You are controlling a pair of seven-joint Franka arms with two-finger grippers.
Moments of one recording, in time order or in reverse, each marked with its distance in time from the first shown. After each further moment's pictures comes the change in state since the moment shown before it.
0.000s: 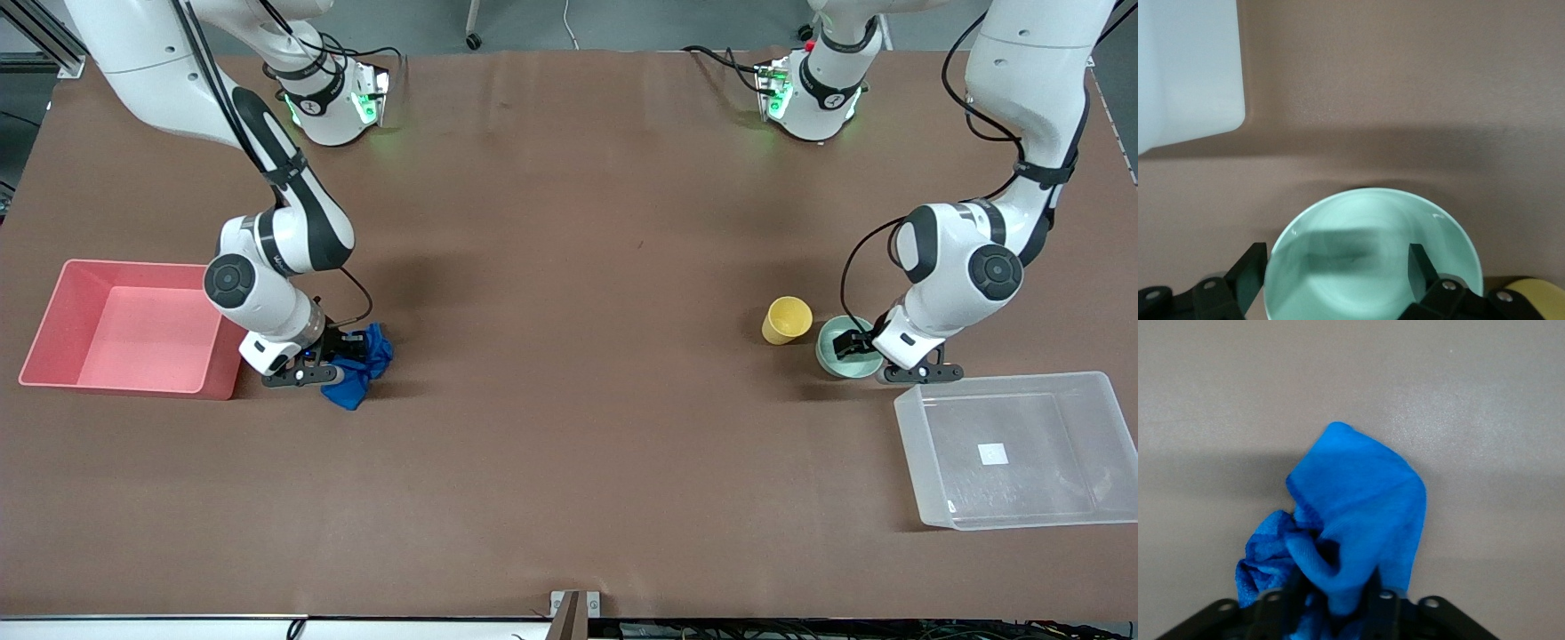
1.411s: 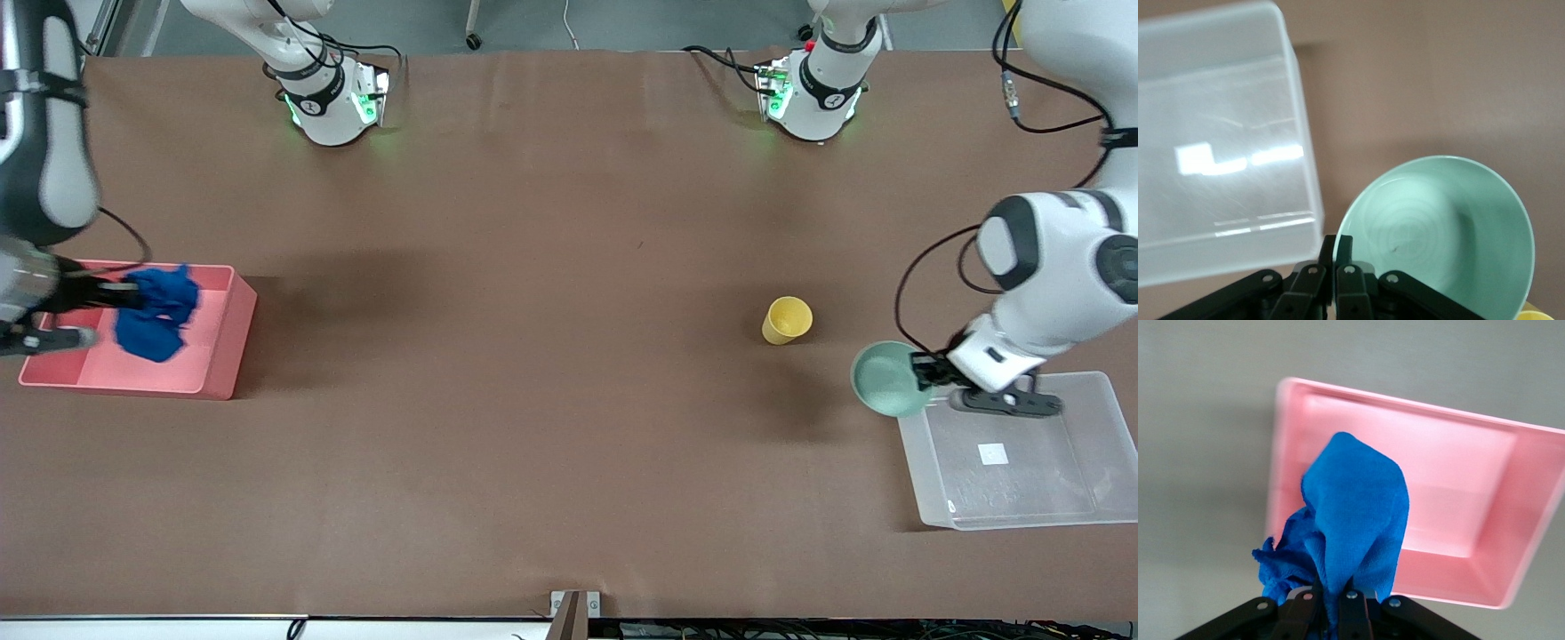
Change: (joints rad) left arm 0.052 -0.062 0.000 0.412 0.000 -0.372 0.210; right arm -0.073 -0.237 -0.451 0.304 -0.040 -0.723 -0.592
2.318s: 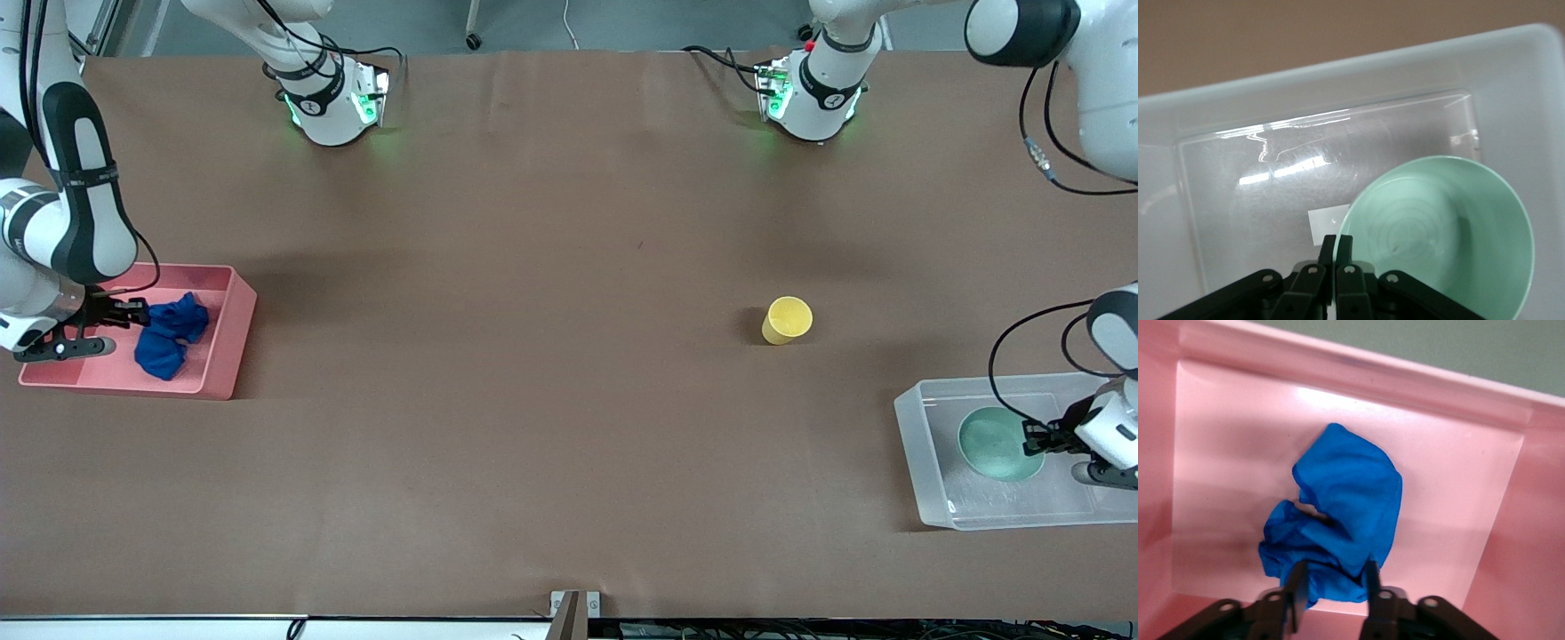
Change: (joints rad) left arm 0.189 0.440 0.014 0.446 0.000 -0.001 0.174; right arm -0.012 0.176 -0.070 -0.197 0.067 0.438 -0.092
